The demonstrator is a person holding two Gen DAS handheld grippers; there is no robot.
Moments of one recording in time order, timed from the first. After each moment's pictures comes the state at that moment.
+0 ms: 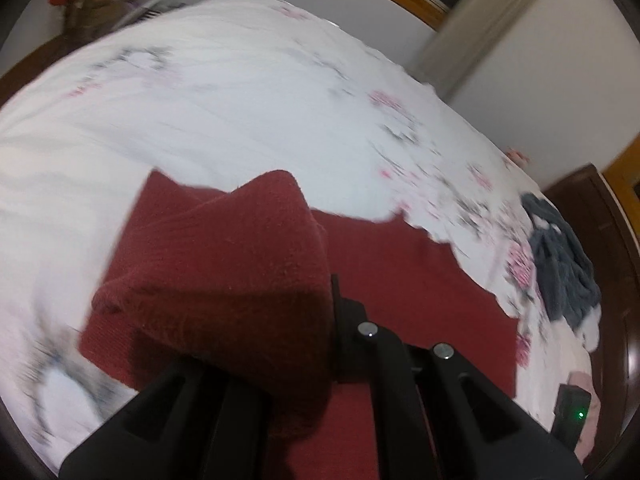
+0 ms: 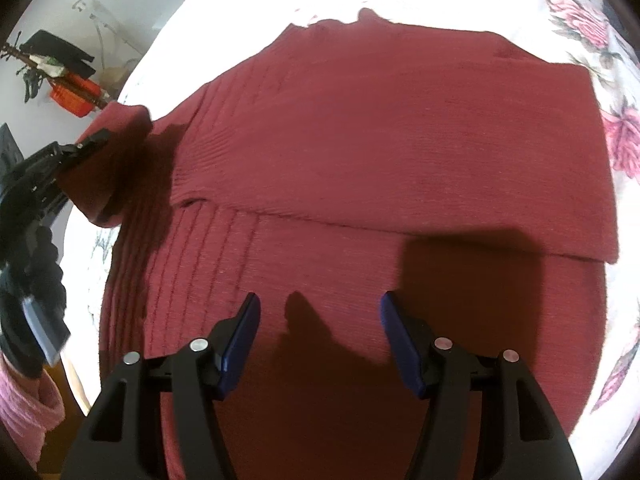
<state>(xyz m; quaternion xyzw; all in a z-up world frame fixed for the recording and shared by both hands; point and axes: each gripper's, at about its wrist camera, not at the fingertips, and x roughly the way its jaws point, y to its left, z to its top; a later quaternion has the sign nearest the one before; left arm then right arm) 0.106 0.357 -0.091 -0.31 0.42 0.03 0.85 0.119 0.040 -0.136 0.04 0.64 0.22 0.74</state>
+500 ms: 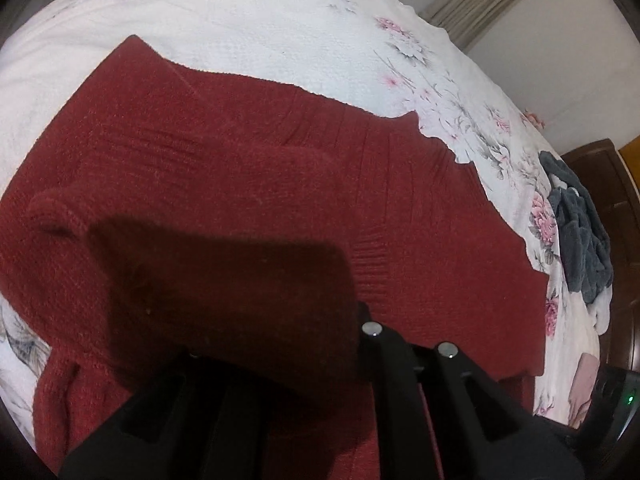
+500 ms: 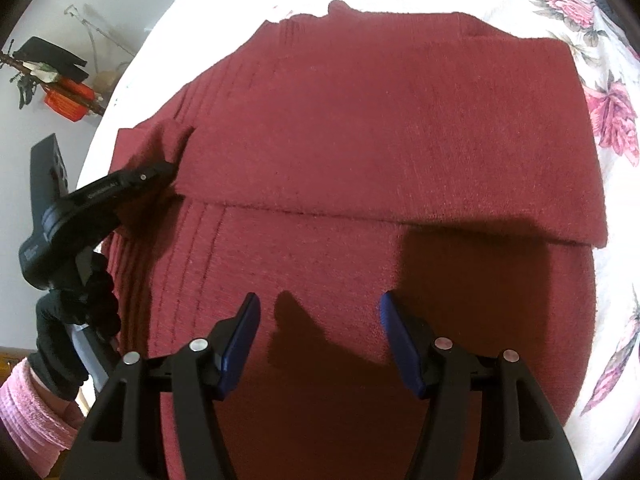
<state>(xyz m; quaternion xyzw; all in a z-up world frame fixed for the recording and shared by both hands) 0.116 0.314 -0.171 -0.30 0.49 0.04 0.82 0.125 0.022 -0.149 0.04 0.65 0.22 0.73</state>
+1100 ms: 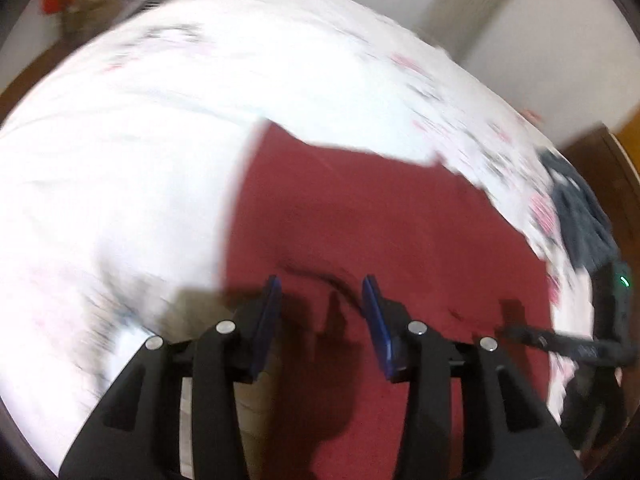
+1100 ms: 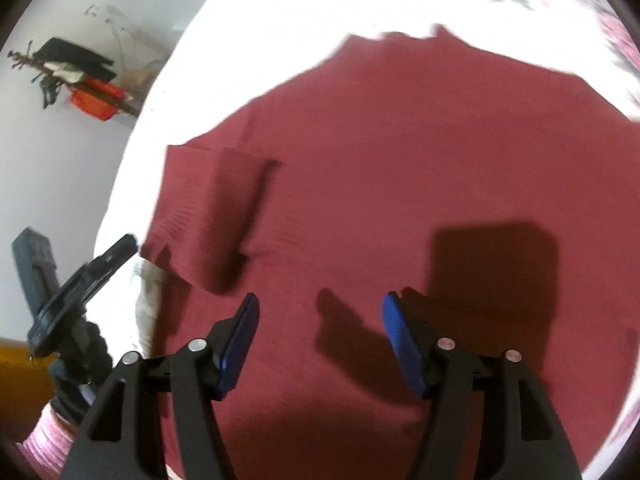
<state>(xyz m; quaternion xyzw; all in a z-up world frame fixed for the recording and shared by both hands) 0.046 0.437 -0.114 -0.29 0.46 0.09 0.84 0.162 0.120 -0.125 0.07 0.64 0.27 0.71</state>
